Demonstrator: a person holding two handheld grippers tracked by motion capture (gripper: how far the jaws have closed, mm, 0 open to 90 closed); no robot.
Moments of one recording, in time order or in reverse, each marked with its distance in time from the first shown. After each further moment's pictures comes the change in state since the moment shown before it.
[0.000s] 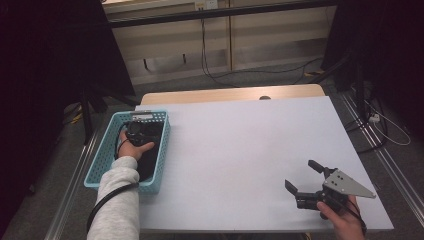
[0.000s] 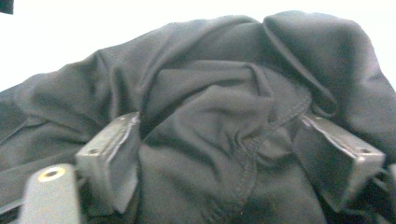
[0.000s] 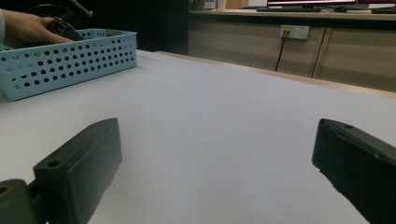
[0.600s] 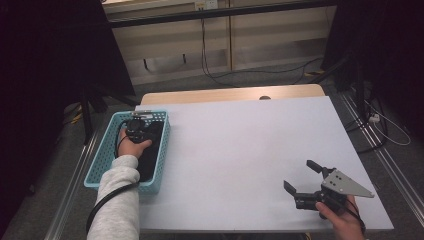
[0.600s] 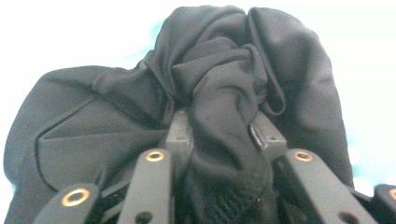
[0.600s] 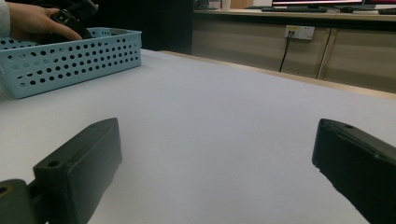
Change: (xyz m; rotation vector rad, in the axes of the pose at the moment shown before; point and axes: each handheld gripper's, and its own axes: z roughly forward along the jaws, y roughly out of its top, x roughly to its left) left arm -0.004 0.011 -0.010 0.075 -0.058 -0.093; right arm 0.001 0.000 0.002 0.004 0.016 -0.008
